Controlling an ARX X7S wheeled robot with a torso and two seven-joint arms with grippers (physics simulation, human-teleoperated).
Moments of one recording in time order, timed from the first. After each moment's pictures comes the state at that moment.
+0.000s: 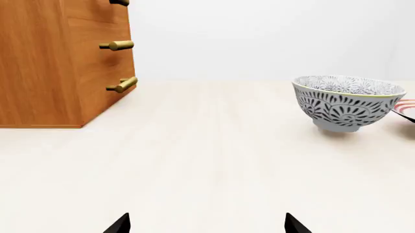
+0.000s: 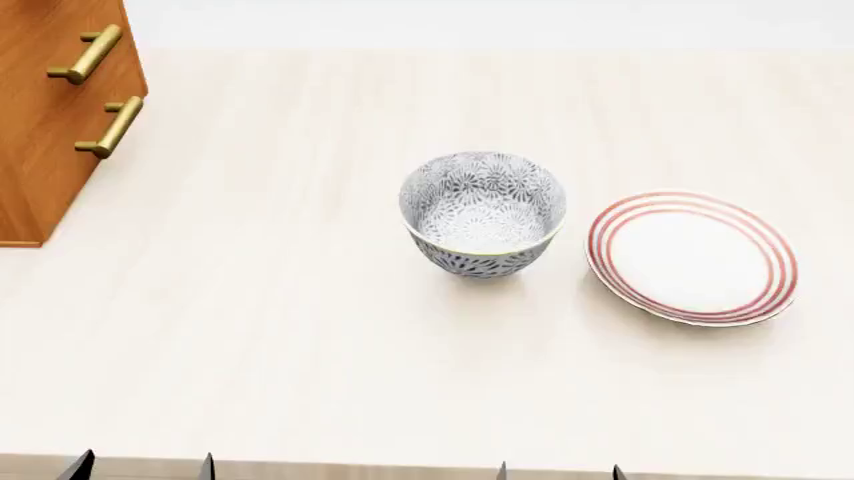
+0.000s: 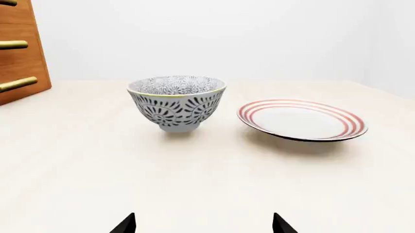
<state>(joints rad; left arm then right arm) 0.00 0.00 0.00 0.00 0.00 0.00 0.00 0.00 0.00 0.00 0.00 0.00 0.00 0.00</state>
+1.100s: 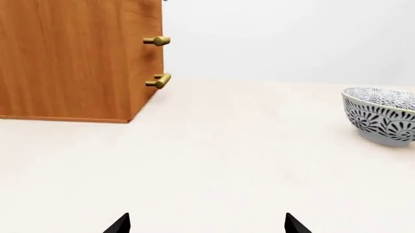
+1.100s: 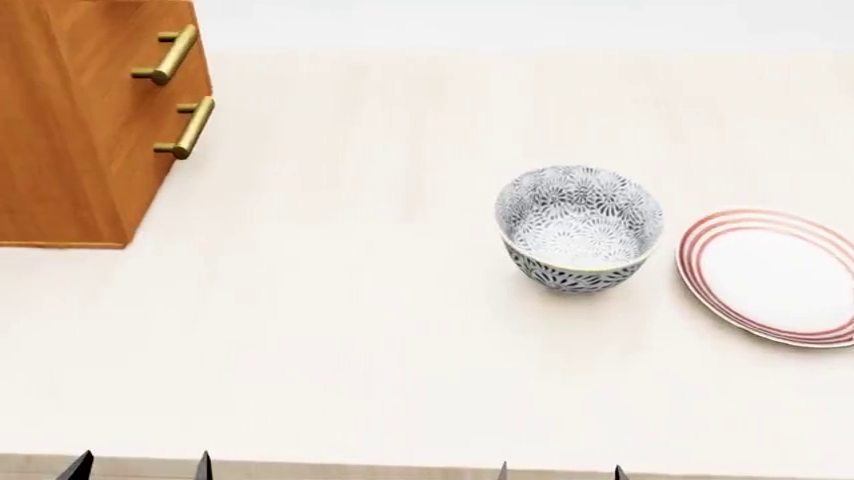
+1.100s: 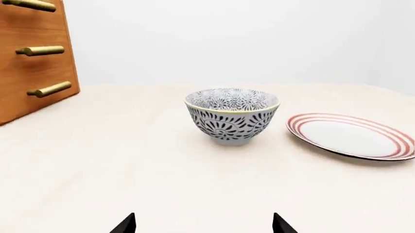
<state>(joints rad) -0.01 -0.09 0.09 -0.01 -0.13 0.00 -0.09 -0.01 0.09 -0.10 -0.02 0.09 -0.02 0.11</state>
